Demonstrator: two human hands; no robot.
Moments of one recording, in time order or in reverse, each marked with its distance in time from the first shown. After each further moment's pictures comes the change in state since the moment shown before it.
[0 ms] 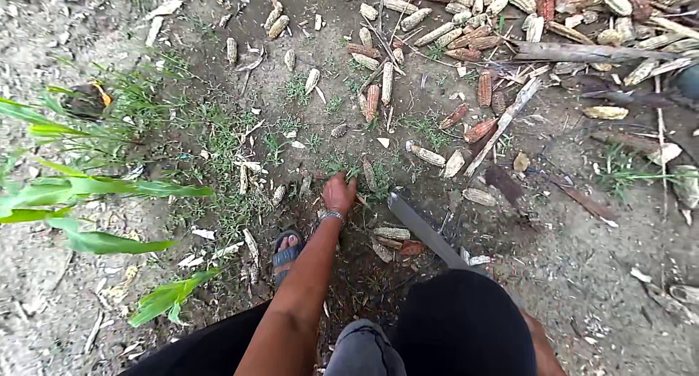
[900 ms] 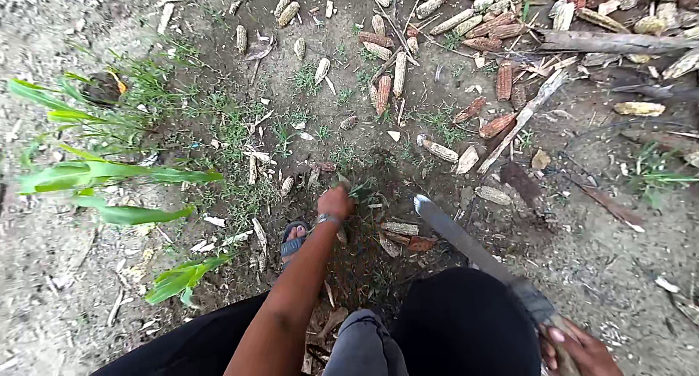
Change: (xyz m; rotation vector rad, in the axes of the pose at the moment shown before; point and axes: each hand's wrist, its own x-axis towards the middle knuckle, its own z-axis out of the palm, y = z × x) left_hand -0.016 -0.043 -0.005 0.375 -0.270 -0.150; right_hand 0.005 0.006 -0.062 0.147 -0.163 0.150
